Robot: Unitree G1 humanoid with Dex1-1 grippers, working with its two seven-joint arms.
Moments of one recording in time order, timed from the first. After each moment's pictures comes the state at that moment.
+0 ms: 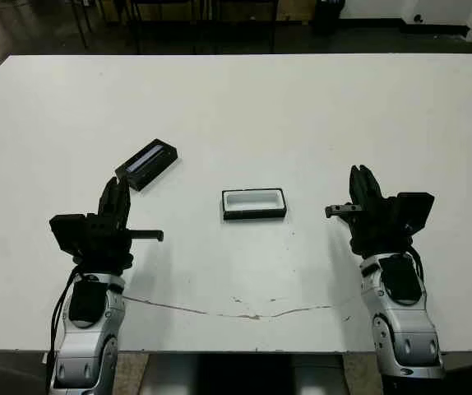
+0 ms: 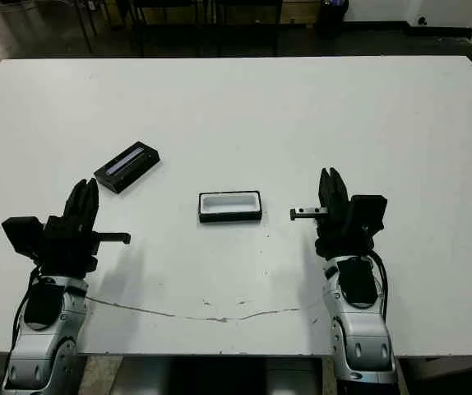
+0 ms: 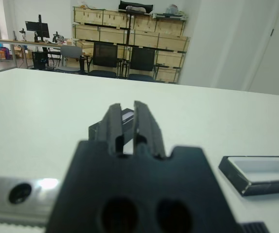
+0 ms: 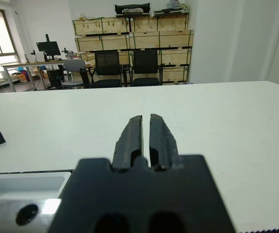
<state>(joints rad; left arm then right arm) 0.12 0.09 0.05 -0.21 -0.15 -0.08 -0.06 0.01 -0.08 -0.03 -0.20 0.06 0.07 0.03</state>
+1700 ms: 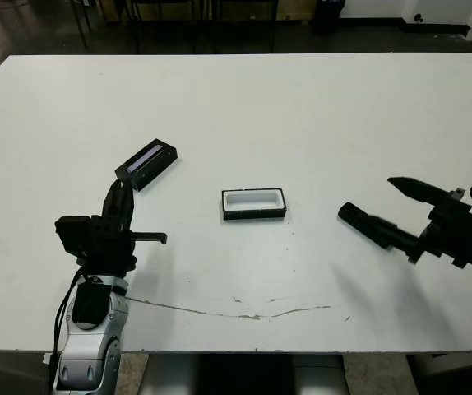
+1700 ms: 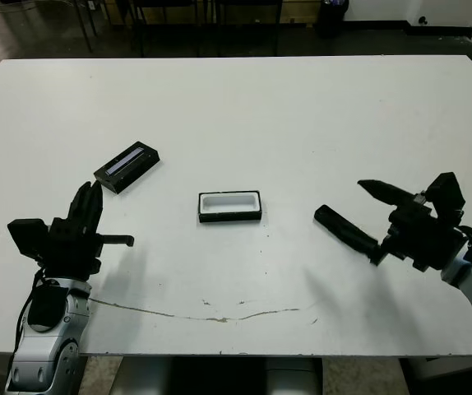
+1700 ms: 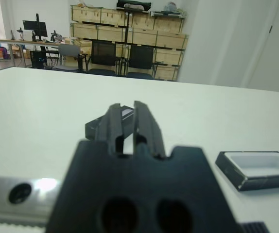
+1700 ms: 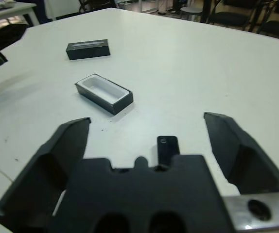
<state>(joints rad) 0.13 0.08 0.04 -0.22 -0.13 -0.07 -0.06 -0.02 -0.72 -0.21 -0.08 0.51 0.38 0.93</state>
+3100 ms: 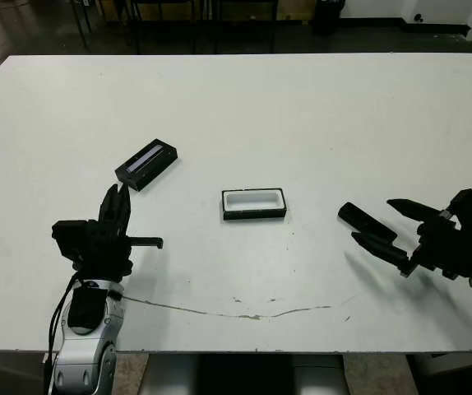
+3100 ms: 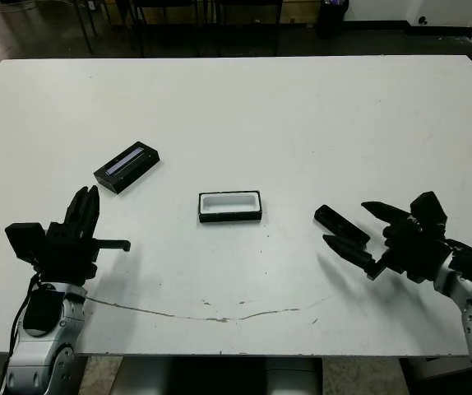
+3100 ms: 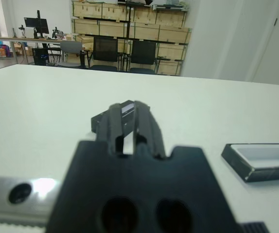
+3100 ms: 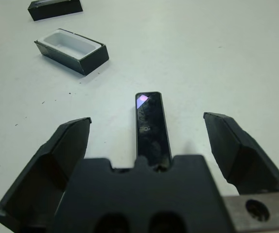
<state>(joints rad) 0.15 0.09 0.05 -0.22 -0.13 -0.07 -0.07 -0.04 -0.70 -0.14 0.10 0.37 0.30 0.90</state>
